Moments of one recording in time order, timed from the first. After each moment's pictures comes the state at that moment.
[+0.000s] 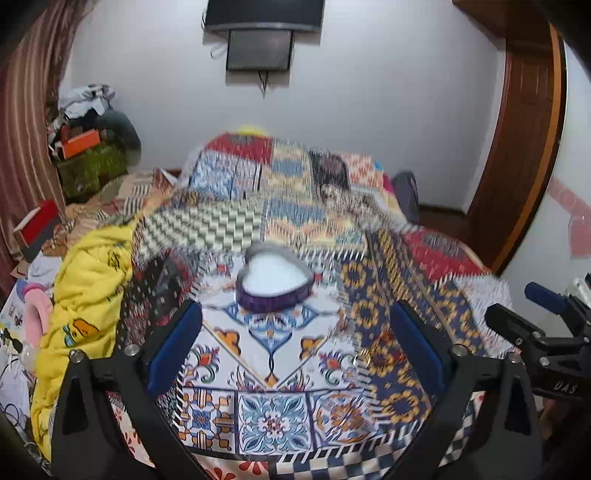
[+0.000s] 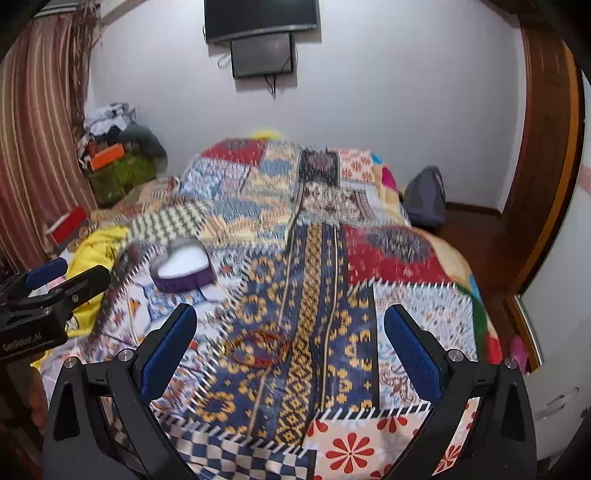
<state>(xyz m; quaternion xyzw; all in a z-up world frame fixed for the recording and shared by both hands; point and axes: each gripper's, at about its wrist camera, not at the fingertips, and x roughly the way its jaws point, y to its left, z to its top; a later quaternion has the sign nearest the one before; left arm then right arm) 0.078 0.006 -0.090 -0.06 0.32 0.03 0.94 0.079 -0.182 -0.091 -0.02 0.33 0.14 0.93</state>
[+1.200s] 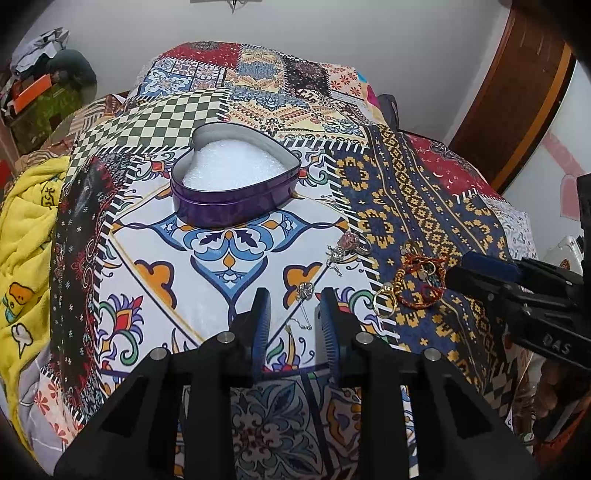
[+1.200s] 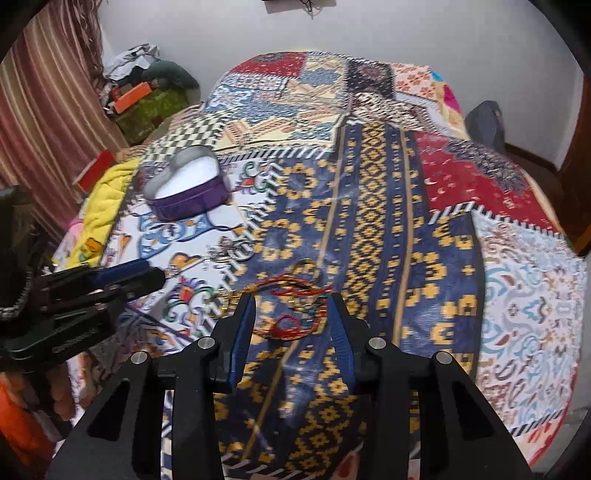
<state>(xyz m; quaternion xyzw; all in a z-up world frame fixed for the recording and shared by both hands) 0.138 0.004 -0.190 -0.08 0.46 -0.05 0.88 0.139 -0.163 -0.168 -0.01 0.46 0.25 0.85</state>
